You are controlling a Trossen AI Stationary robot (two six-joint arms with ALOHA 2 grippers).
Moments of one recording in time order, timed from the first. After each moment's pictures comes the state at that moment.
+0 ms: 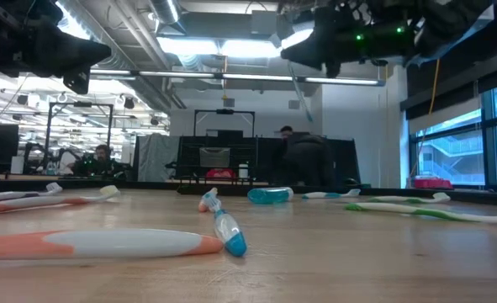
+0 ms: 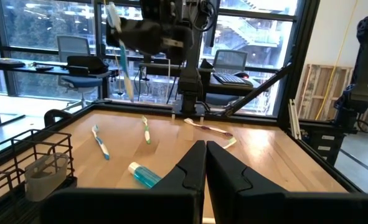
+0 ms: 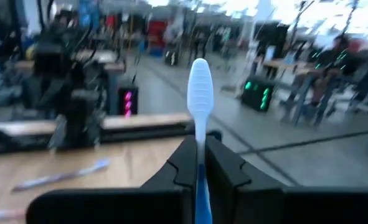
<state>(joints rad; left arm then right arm) -0.22 0.03 0.02 0.08 -0.27 -0.09 -0.22 1.33 0.63 0.74 0.11 -0.08</state>
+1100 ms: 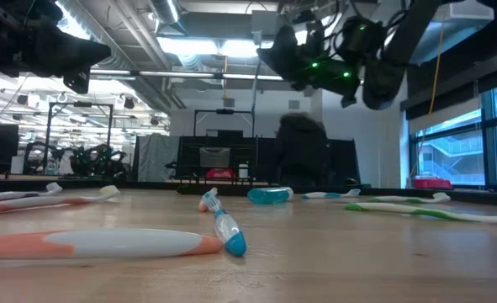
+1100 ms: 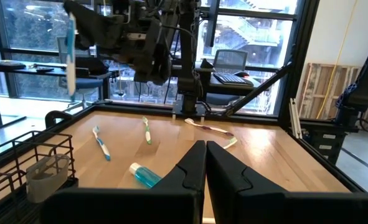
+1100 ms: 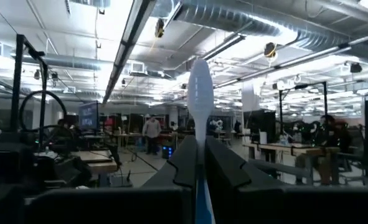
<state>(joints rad) -0.22 0.03 0.02 0.08 -0.27 -0.08 -0.34 1.87 0.81 1.52 0.01 0.01</state>
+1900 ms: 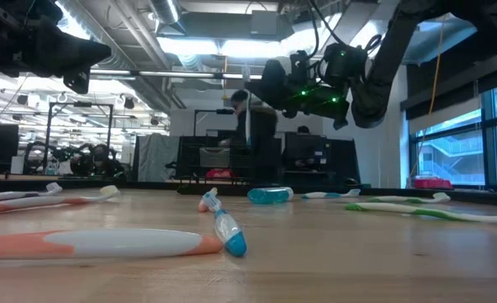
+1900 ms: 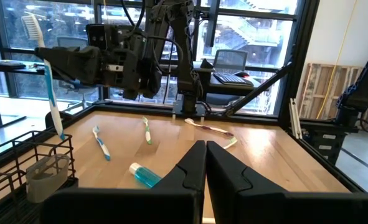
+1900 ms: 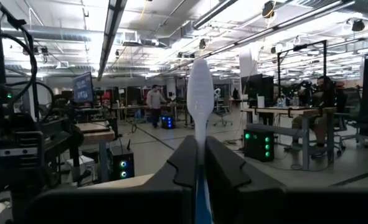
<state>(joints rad) -0.22 0.03 0.02 0.08 -0.27 -0.08 -0.39 2.01 0.85 1.48 -0.02 0.07</state>
